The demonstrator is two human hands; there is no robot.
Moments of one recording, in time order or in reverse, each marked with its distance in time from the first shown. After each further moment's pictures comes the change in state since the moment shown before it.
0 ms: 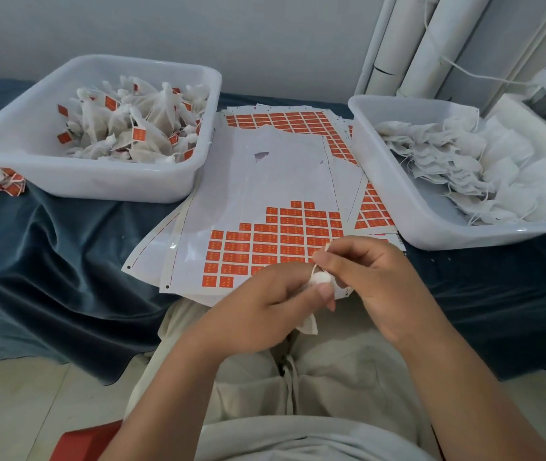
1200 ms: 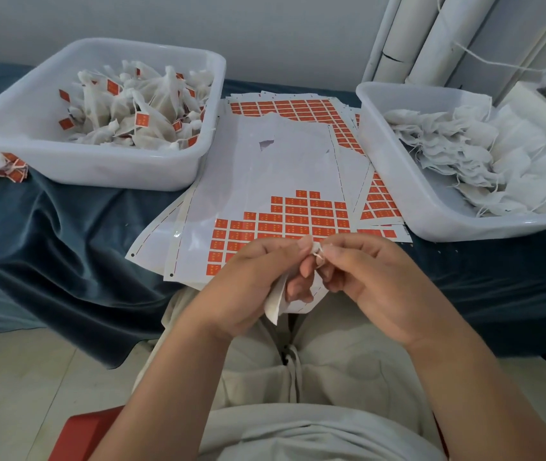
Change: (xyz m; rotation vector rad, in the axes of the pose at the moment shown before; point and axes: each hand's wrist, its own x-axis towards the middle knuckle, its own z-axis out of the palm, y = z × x) left_hand -0.001 -0.005 -0.009 -0.796 0.012 -0.182; right_hand -0.003 -0.007 0.006 0.188 -0.247 0.102
